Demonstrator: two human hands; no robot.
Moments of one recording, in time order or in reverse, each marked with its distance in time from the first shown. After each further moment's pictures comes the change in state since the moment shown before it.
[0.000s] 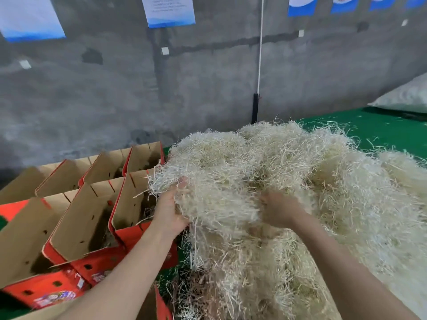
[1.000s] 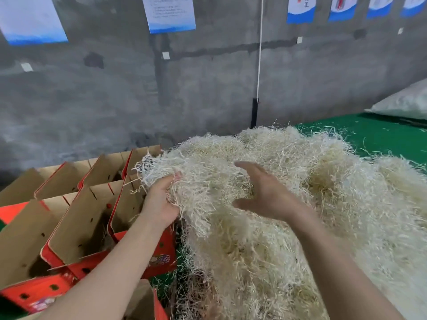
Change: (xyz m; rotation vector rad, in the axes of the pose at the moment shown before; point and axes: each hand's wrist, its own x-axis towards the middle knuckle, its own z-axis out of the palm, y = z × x) left_hand -0.001 0.032 0.011 0.106 0.090 0.065; right_hand -0.007 -0.027 -0.044 0.403 0.252 -0.192
